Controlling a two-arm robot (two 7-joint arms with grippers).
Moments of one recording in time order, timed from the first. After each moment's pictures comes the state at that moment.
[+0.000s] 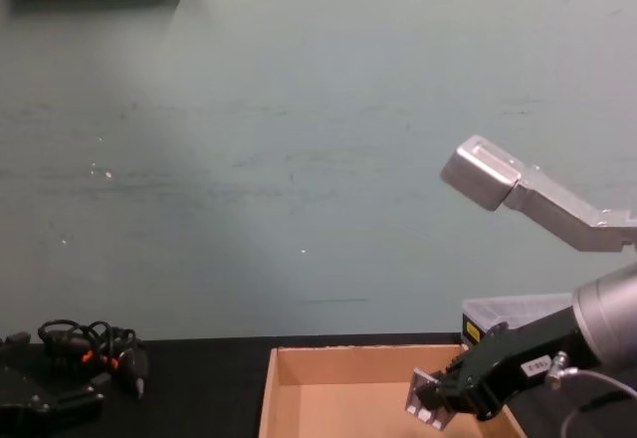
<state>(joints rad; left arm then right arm) -0.20 0.60 0.45 -1.41 -0.25 -0.12 0.03 0.71 0.43 -0.69 -1.17 0.17 0.34 0.66</state>
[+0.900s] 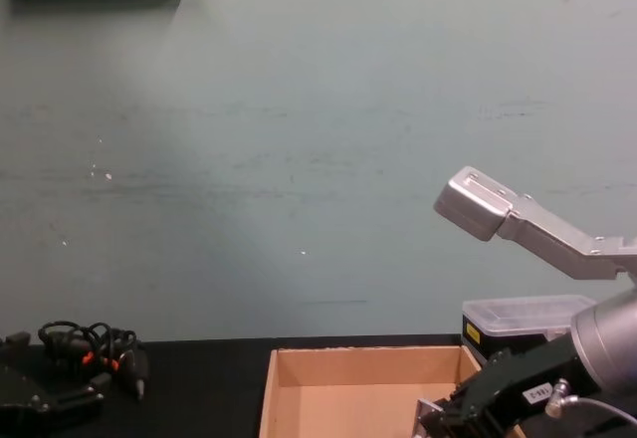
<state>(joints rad) -0.20 0.60 0.45 -1.41 -0.25 -0.12 0.03 0.69 0.40 -0.68 -1.13 0.12 0.35 0.67</state>
